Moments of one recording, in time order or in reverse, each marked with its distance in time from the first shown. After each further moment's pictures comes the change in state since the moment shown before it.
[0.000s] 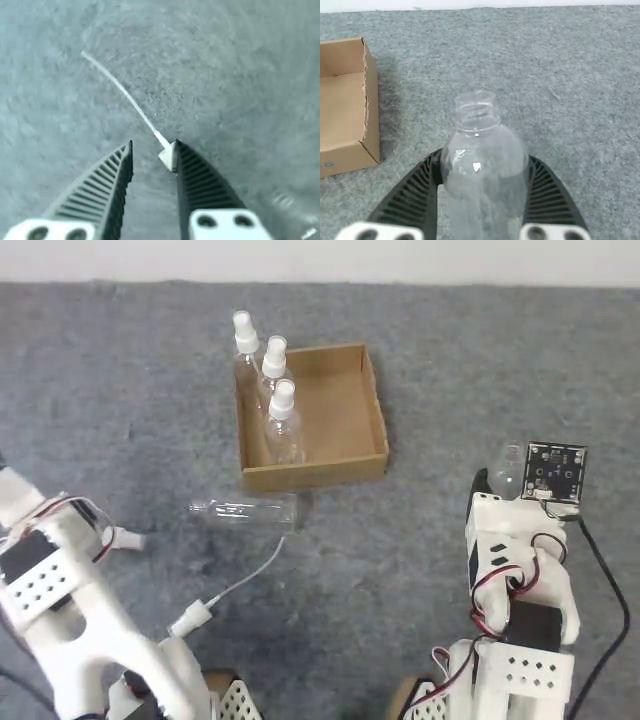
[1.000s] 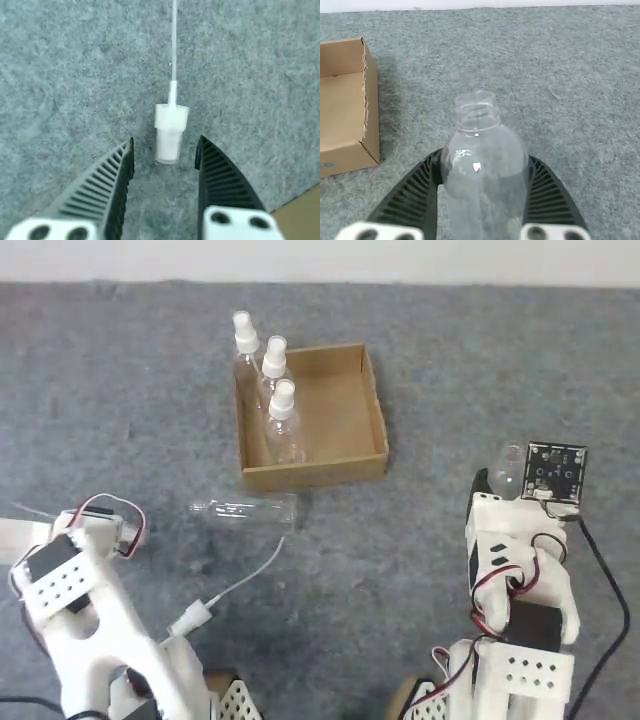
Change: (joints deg) left arm 4.0 0.0 8.4 0.0 44.9; right arm 0.0 0.0 0.0 0.0 0.0
